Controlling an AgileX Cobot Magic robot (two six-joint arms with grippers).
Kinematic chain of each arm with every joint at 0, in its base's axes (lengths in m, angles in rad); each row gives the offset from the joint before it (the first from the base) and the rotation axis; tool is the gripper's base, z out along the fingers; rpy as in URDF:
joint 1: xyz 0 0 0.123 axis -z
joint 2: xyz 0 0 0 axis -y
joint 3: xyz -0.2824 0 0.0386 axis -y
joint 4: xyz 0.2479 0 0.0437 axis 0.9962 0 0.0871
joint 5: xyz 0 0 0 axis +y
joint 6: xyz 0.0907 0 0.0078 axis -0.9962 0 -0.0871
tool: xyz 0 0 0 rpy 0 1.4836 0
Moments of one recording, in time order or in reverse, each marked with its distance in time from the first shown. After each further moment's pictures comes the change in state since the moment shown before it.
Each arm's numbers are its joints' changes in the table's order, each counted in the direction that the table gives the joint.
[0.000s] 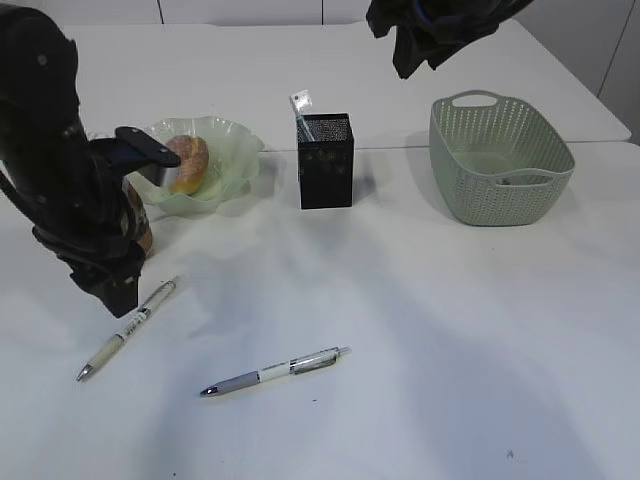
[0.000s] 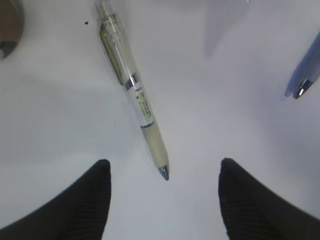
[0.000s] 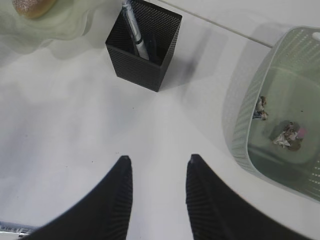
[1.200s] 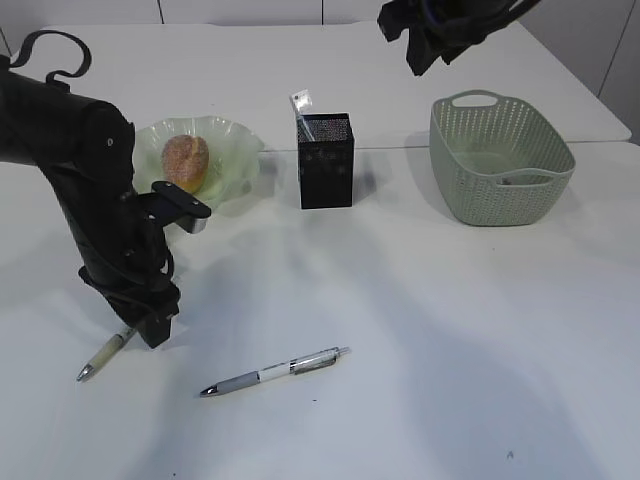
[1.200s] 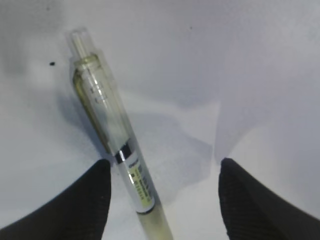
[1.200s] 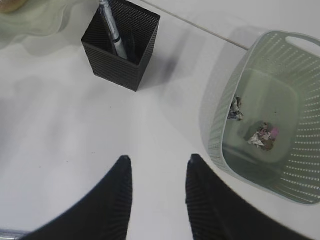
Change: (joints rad) left arm 0.000 -0.203 0.009 -0.005 -0.157 0.025; right arm 0.000 0.000 0.000 -0.074 0.000 0.000
